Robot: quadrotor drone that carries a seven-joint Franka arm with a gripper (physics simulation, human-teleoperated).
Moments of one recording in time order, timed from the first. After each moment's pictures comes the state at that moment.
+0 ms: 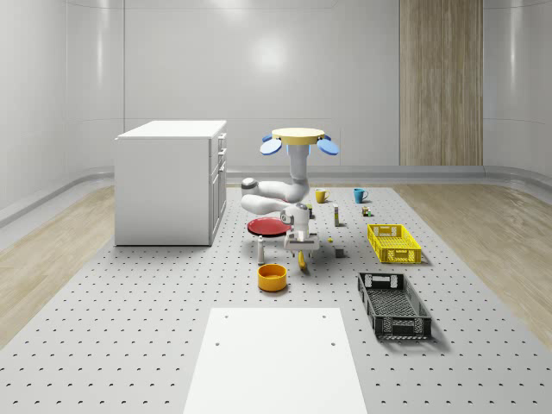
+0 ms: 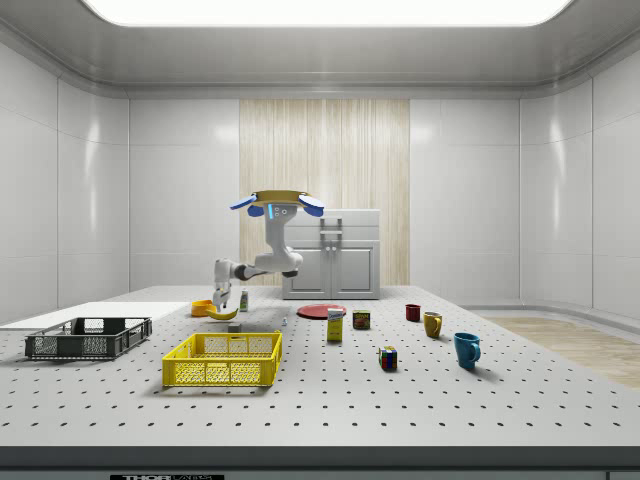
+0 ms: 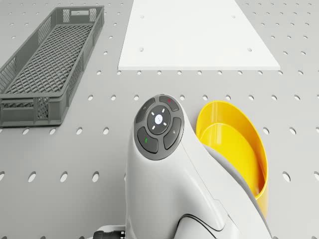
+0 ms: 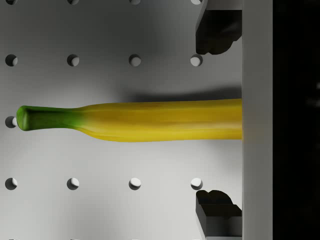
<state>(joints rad) -1.18 -1.54 1.32 -2.86 -1.82 1.61 1.69</state>
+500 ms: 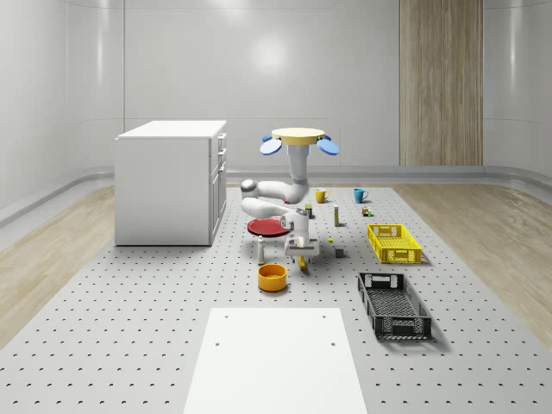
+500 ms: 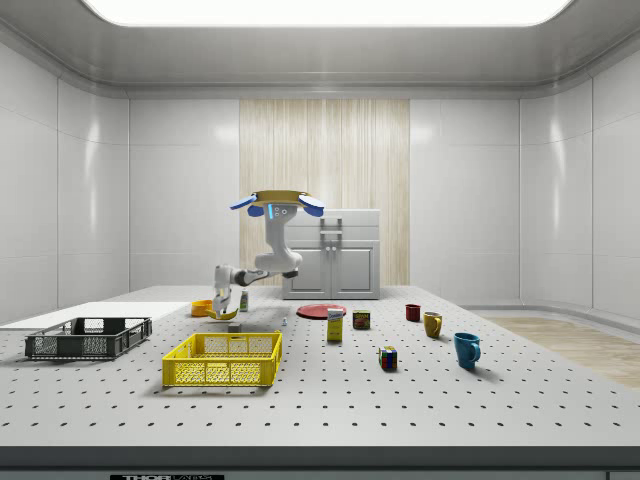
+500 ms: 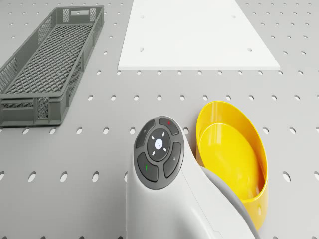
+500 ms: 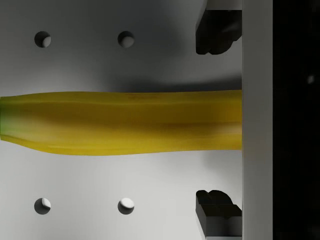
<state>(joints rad) -1.20 -1.54 1.21 -2.83 -1.92 1.65 1.69</state>
